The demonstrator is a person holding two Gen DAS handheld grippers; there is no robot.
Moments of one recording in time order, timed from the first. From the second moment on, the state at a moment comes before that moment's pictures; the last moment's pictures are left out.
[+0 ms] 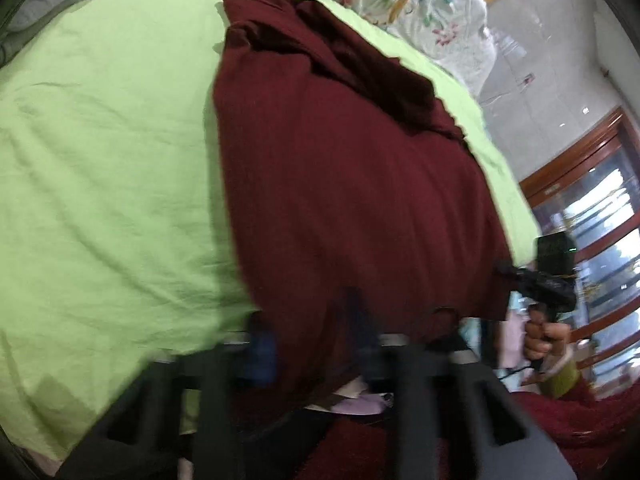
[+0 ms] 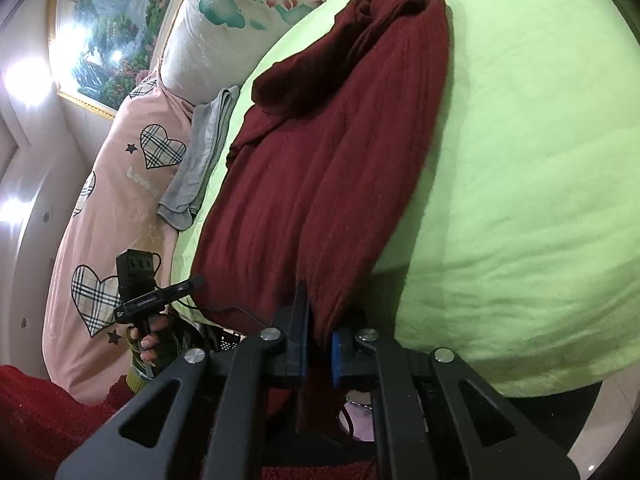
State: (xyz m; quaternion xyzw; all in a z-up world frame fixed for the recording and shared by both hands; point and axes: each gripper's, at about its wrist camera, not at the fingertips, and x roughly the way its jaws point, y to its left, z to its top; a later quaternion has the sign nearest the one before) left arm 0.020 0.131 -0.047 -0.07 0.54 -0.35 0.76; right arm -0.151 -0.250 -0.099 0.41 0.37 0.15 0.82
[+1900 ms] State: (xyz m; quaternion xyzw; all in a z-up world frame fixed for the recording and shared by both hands) left arm 0.216 -0.058 0.007 -0.08 0.46 -0.40 0.79; right arm 0.053 -0.323 -0.021 0.34 0.32 0.10 0.88
